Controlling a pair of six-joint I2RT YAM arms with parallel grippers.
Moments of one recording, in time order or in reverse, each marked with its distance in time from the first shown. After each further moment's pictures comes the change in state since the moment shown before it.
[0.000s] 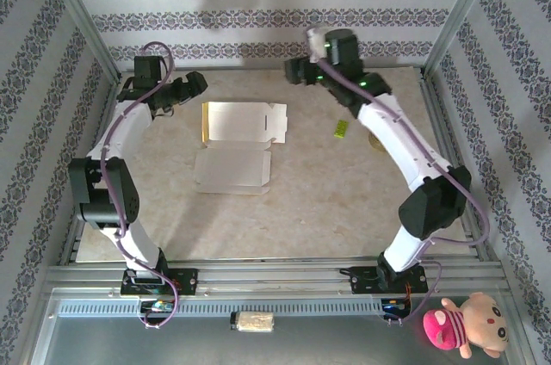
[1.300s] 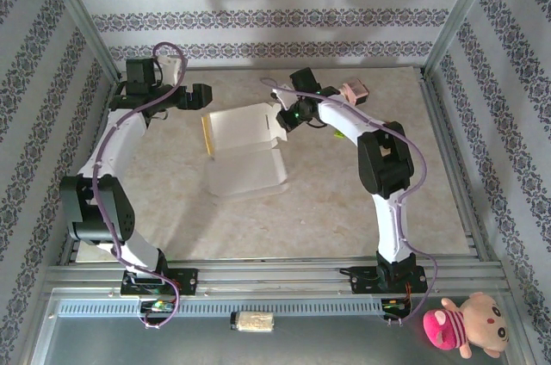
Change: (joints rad) left arm 0.000 -0.164 -0.111 0.061 0.214 0.478; right arm 0.039 0.432 0.015 -0.078 -0.183 -0.415
